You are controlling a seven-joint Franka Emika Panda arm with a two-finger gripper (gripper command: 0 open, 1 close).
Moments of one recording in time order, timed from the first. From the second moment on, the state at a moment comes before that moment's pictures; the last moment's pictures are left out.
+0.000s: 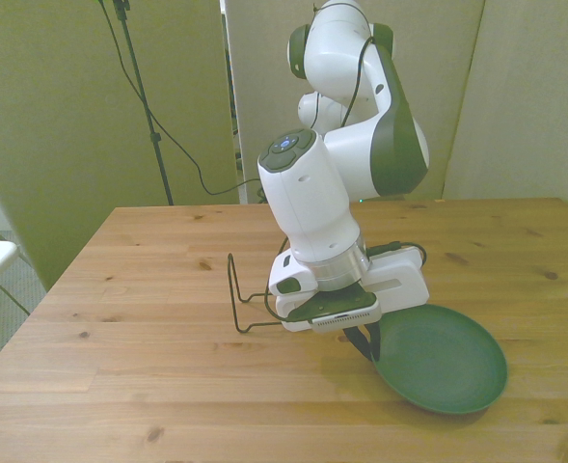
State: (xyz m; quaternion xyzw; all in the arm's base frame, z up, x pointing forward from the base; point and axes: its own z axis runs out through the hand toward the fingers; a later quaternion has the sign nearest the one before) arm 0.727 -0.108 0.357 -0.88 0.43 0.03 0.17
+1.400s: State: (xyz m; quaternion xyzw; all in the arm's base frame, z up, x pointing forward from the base) arm 0.678 -0.128 0.573 -0.89 0.43 -0.10 -0.14
